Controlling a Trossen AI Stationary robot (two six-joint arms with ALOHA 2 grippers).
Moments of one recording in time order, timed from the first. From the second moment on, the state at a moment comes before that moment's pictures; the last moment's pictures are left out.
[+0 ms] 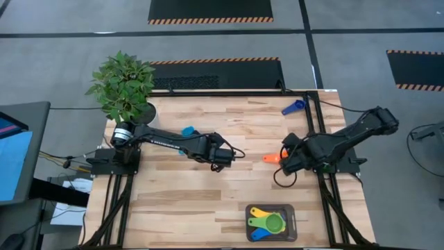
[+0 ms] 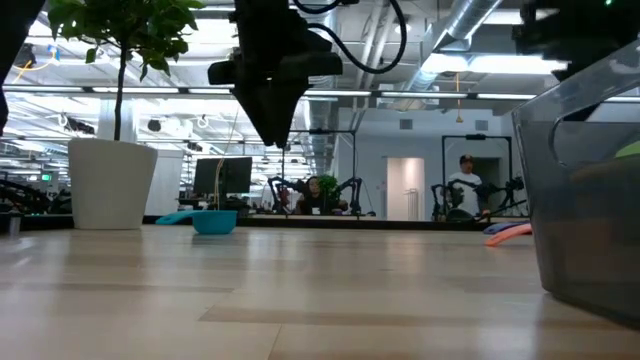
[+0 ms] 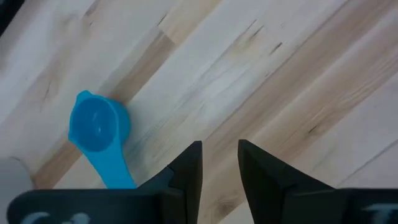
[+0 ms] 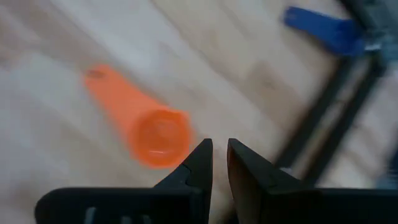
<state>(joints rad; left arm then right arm) -0.13 1.96 1.69 -1.24 -0.42 -0.90 0.37 1.26 0.98 -1.44 0.49 1.18</state>
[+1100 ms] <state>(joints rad) -0.12 1.97 1.55 -1.49 -0.50 -1.09 0.09 1.35 0.98 -1.32 0.29 0.78</state>
